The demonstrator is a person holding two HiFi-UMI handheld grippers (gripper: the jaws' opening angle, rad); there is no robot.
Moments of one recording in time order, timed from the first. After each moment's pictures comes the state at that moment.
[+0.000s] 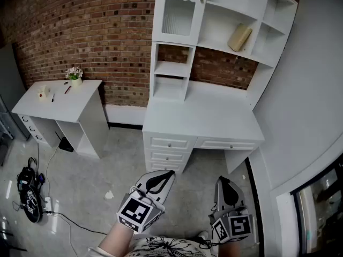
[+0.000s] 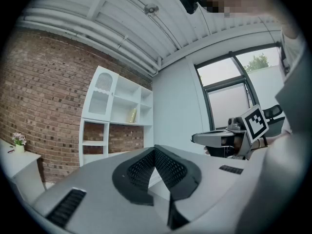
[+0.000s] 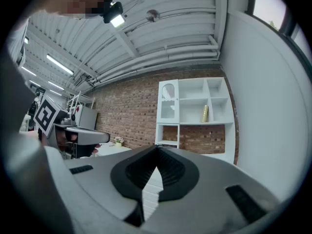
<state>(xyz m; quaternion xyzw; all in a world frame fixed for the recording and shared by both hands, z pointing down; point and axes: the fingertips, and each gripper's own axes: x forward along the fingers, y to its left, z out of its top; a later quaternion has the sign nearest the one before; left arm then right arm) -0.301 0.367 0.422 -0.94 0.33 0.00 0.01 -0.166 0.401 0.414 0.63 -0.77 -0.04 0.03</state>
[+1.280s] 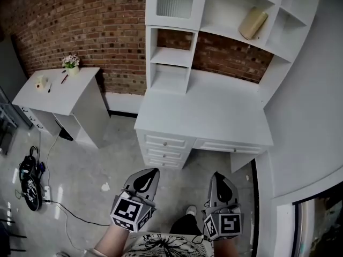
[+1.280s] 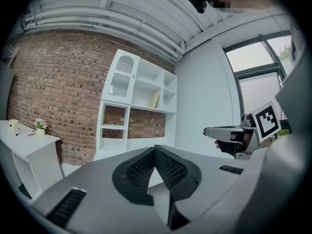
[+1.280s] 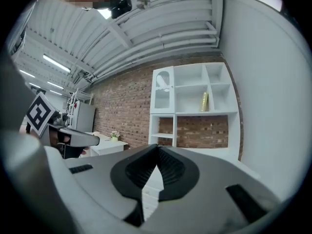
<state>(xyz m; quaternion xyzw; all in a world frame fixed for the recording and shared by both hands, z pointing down) -0.262 0.247 0.496 -0.89 0.45 -0.03 -0.07 -0.090 0.268 0.465 0.62 -0.79 -0.01 0.04</state>
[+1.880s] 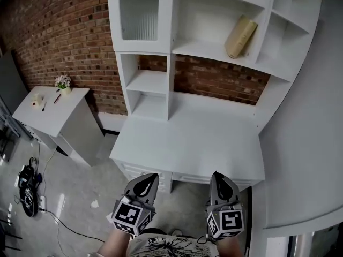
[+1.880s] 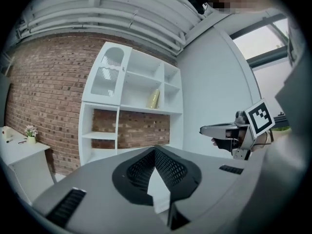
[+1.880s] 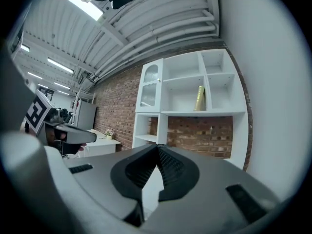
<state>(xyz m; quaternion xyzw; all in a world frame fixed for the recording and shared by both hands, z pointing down) -0.086 0.083 0.463 -0.87 0.49 -0.04 -0.05 0.091 0.080 0.432 0.58 -0.81 -0.02 0.06</state>
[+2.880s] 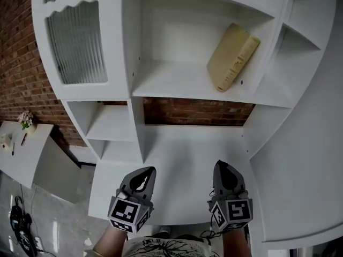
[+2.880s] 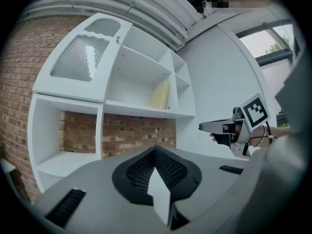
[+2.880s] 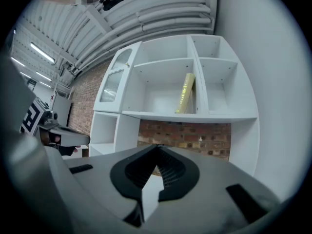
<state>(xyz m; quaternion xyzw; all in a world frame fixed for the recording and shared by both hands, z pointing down) -0.022 -0.232 0.412 -0.91 0.42 -0.02 -0.01 0.164 -0.214 0.375 0.65 -0.76 -0.04 0.05</state>
